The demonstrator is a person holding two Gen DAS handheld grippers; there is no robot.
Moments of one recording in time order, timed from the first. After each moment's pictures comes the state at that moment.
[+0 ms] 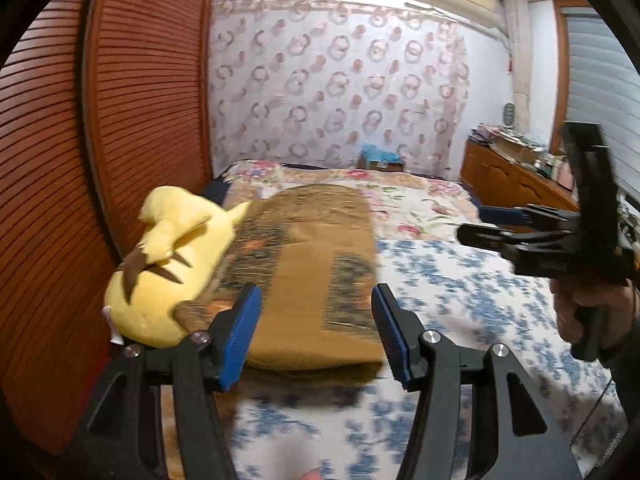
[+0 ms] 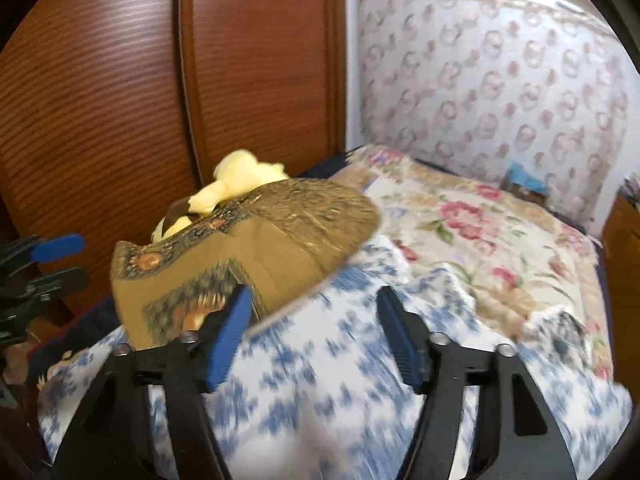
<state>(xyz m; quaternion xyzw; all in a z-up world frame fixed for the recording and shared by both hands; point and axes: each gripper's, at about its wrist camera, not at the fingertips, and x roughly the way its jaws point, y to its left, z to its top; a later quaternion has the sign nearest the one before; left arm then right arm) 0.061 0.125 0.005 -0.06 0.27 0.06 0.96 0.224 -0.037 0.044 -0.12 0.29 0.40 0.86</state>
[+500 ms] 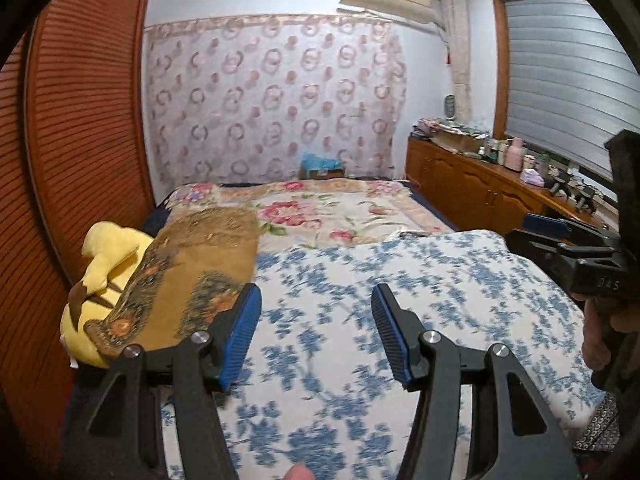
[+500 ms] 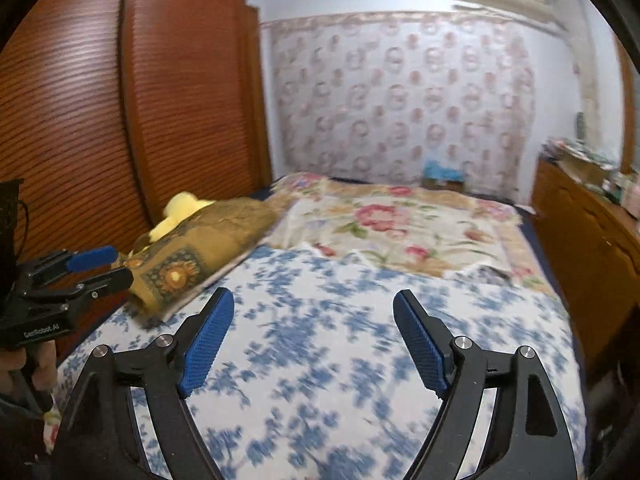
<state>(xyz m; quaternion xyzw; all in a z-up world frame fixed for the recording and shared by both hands) 0.055 0.014 0.040 -0.02 0.25 -0.02 0.97 0.138 -0.205 0.086 -0.04 0.26 0.28 0.92</state>
